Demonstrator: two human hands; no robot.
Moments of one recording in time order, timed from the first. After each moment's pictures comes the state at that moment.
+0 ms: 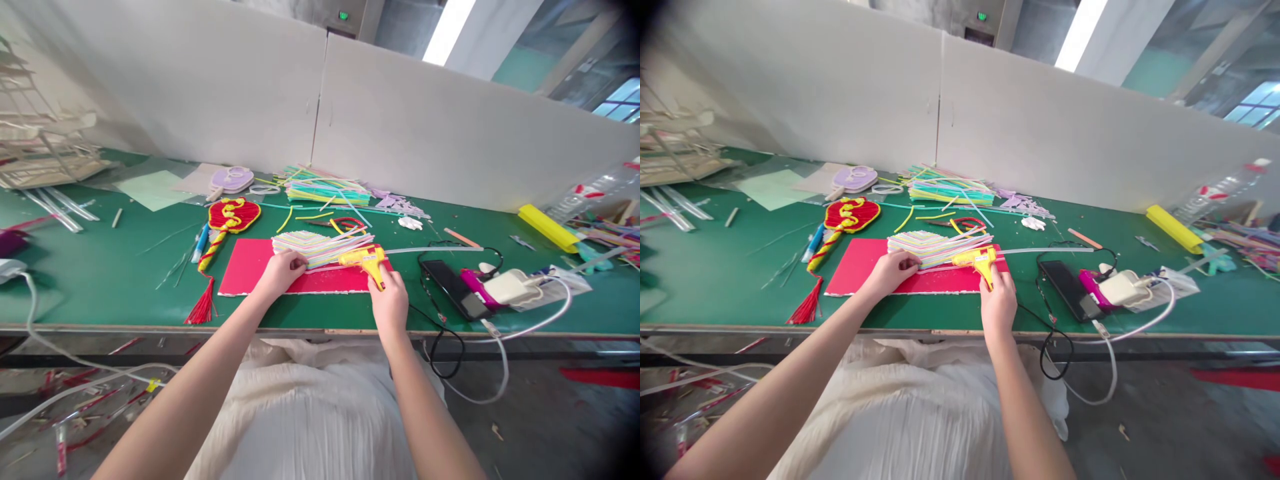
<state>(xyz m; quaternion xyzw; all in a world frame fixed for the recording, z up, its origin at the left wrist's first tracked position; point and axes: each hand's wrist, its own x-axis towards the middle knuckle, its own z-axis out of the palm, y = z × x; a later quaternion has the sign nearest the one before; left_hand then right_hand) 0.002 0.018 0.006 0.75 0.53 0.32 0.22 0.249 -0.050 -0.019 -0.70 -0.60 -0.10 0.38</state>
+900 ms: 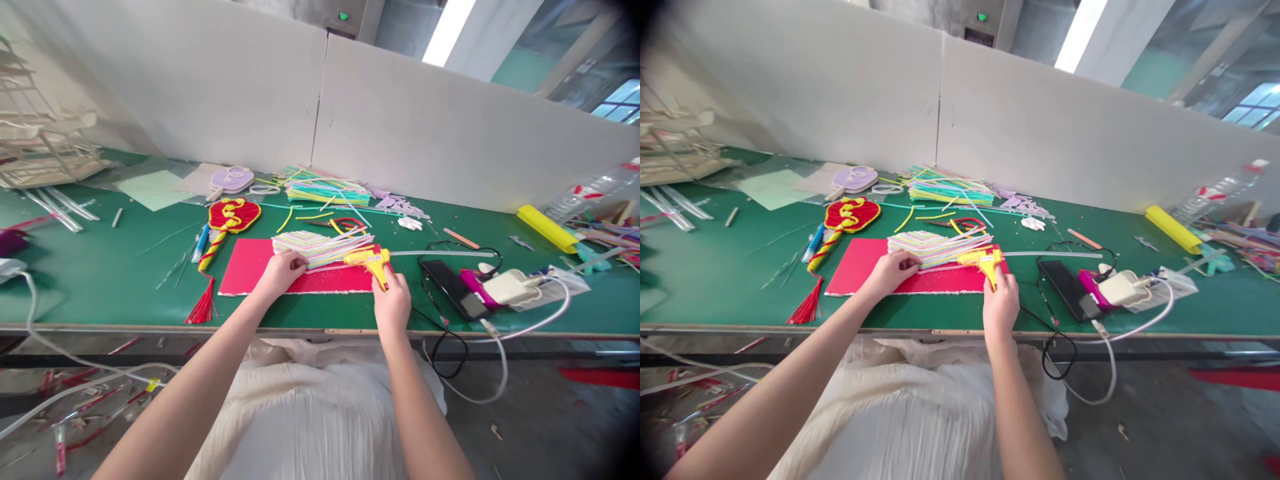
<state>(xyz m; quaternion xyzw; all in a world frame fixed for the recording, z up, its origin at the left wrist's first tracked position) 0.002 0.017 0.007 0.75 0.53 0.33 0.22 0.251 -0.052 -0.017 -0.72 -0.57 -0.10 0.38</state>
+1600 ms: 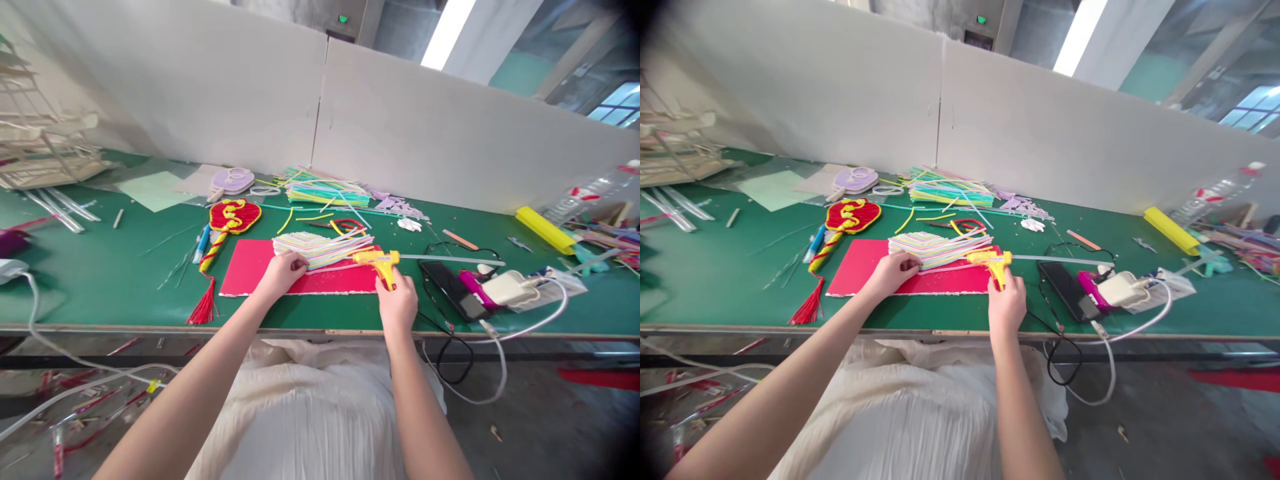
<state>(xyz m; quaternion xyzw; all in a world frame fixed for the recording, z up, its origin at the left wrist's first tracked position) 0.002 0.017 0.006 0.75 0.52 0.33 0.23 0.259 -0.053 -0.010 -0.77 -0.51 -0.09 0.37</state>
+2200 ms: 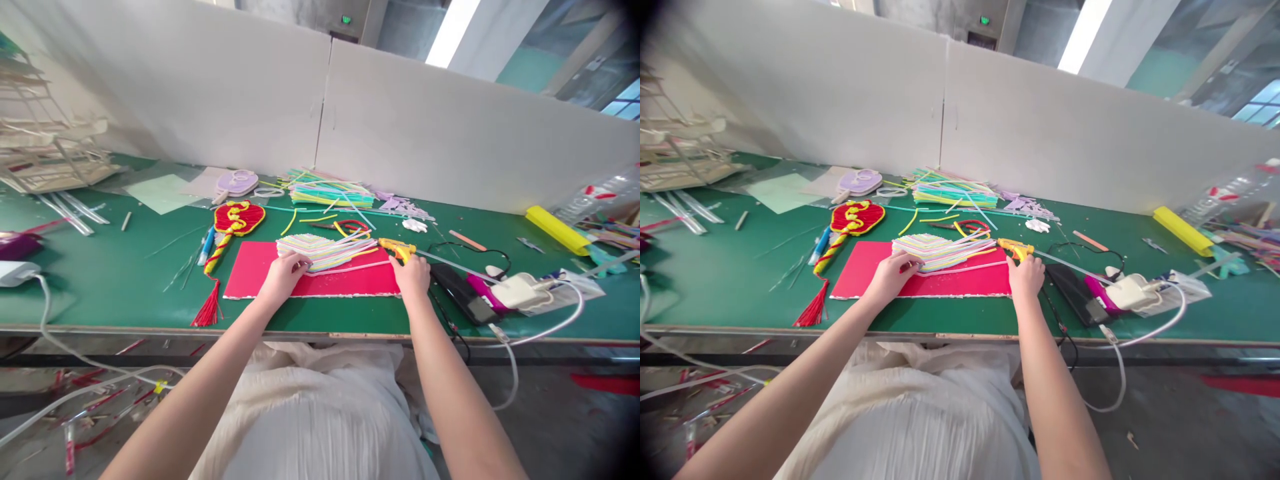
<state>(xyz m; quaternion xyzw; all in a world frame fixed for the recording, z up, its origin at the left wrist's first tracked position) 0.000 0.007 0.011 0.74 0.51 0.38 0.21 0.305 0.018 0.002 -0.84 -0.47 -0.08 0.27</state>
